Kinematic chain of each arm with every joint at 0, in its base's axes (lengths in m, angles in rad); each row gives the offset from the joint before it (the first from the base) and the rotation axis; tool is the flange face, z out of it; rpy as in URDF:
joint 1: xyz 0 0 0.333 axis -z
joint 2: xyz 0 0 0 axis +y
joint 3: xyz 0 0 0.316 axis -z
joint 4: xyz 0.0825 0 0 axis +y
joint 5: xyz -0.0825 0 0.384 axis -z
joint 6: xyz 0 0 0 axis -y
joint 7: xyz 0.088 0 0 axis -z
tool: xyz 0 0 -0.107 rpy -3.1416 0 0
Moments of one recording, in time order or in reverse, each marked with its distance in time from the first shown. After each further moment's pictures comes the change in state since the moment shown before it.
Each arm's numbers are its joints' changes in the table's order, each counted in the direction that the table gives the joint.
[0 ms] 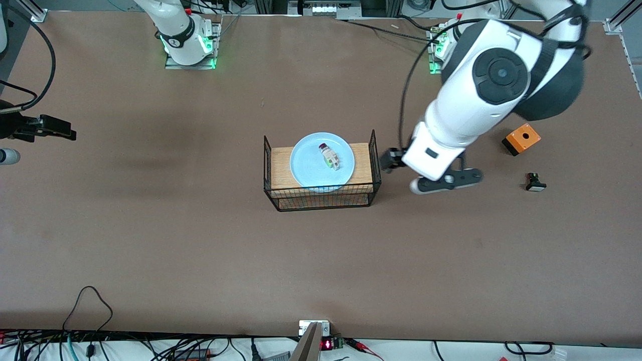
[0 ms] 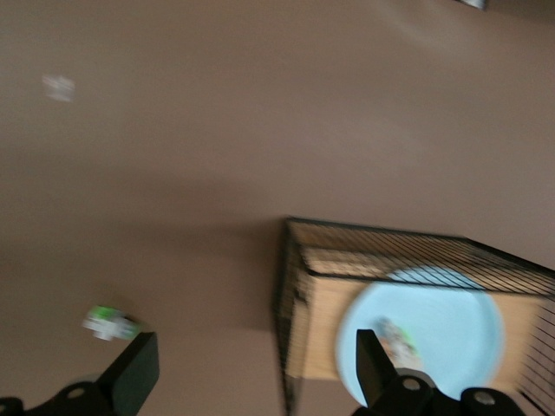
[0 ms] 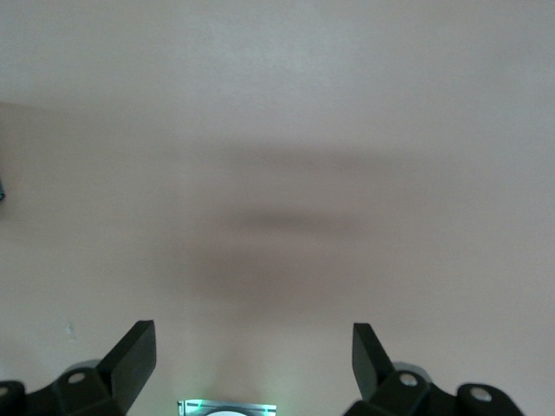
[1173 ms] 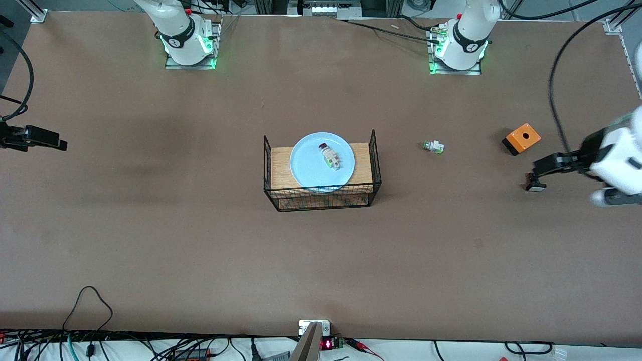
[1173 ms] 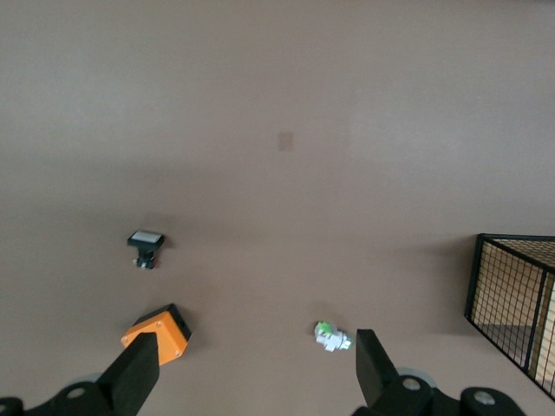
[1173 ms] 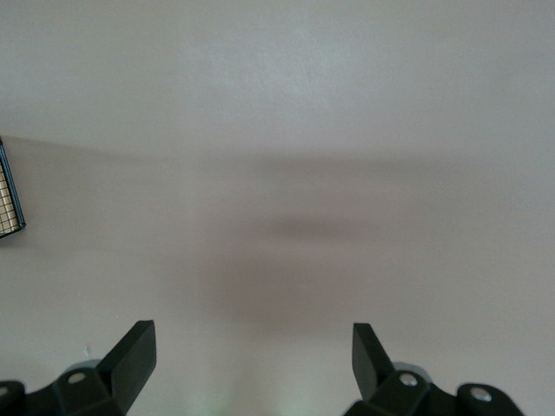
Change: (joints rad) left arm -0.442 -0.112 -0.012 0.029 0.003 -0.155 0.538; right arm 0.049 0.051 -0.003 -0.053 -0.067 0.020 -0.011
